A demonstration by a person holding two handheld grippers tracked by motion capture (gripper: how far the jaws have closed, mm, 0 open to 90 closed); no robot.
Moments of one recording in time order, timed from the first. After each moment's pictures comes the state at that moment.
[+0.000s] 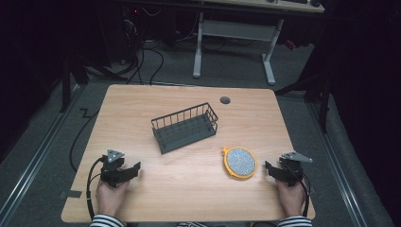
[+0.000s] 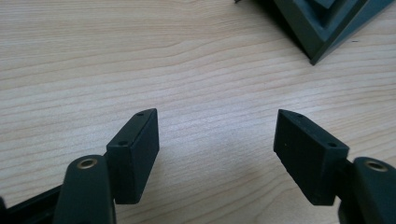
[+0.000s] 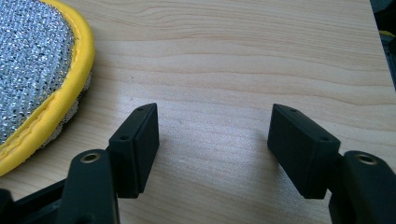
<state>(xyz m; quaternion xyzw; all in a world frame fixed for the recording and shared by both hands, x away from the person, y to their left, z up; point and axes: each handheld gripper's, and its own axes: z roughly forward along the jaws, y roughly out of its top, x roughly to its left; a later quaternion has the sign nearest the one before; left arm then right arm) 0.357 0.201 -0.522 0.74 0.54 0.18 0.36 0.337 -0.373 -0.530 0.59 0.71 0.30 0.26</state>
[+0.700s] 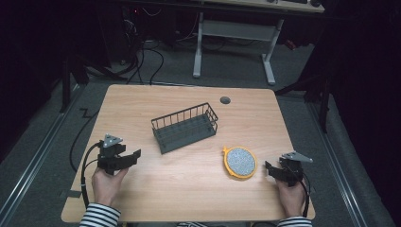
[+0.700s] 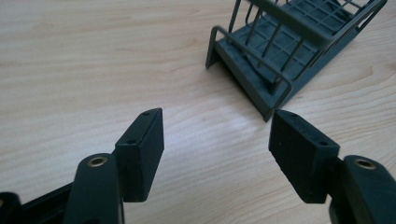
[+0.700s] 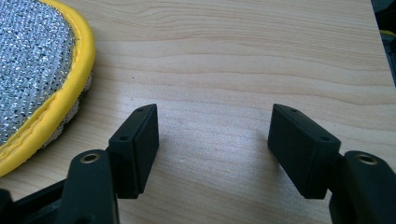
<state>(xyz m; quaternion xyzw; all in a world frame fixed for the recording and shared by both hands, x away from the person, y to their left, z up) 0.370 0.194 -0.461 0.74 0.52 0.18 0.38 0.337 -0.374 -0.530 0.59 0.71 0.30 0.26</state>
